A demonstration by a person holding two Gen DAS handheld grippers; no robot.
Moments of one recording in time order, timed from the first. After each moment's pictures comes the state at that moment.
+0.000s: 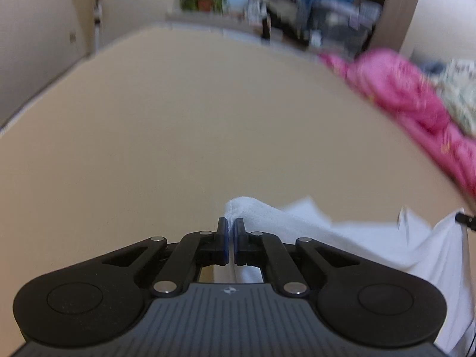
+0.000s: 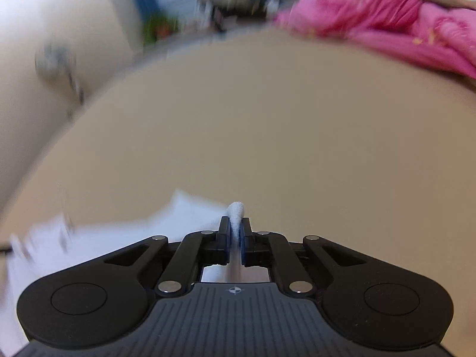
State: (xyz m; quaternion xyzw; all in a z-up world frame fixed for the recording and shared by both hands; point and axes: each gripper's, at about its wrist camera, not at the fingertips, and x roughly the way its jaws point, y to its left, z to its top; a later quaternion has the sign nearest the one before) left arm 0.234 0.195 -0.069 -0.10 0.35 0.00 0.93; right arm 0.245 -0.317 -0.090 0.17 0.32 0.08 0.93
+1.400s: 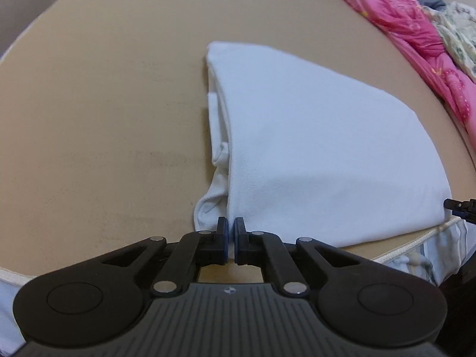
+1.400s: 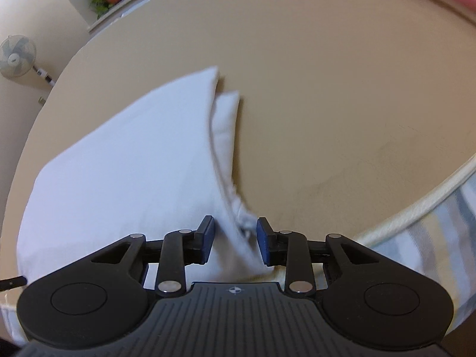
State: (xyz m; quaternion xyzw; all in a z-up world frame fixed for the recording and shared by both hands) left arm 0.125 0.176 -0.097 -0.08 0.52 -0.04 0.85; right arm 0.121 -0.326 -0.113 0.20 0.51 0.05 0.84
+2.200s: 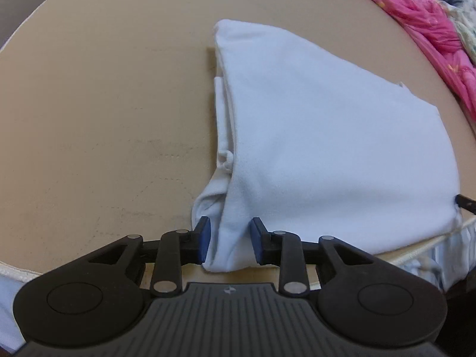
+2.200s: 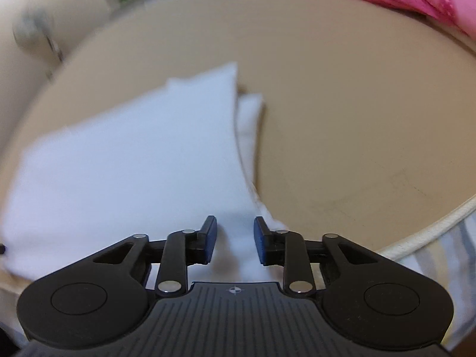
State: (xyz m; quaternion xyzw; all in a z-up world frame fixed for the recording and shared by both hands) left arm 0.144 0.169 -0.119 -0.09 0.55 -0.01 0.83; right arm 0.108 -0.299 -0.103 0.10 0.48 0.04 0.87
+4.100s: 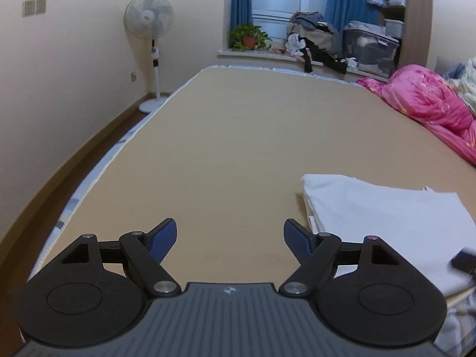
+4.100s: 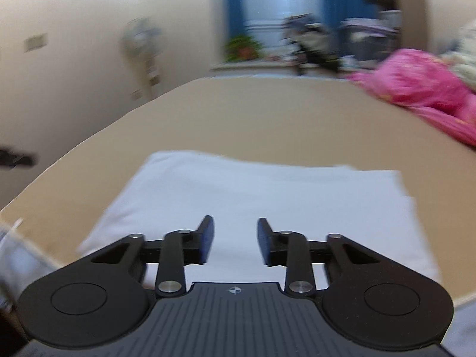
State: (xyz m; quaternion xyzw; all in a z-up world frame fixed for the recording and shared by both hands) left arm 0.046 0.238 -0.004 -0.04 0.31 0.10 0.94; right arm 0.008 -0.077 -0.045 0.00 0.29 0.21 0.93
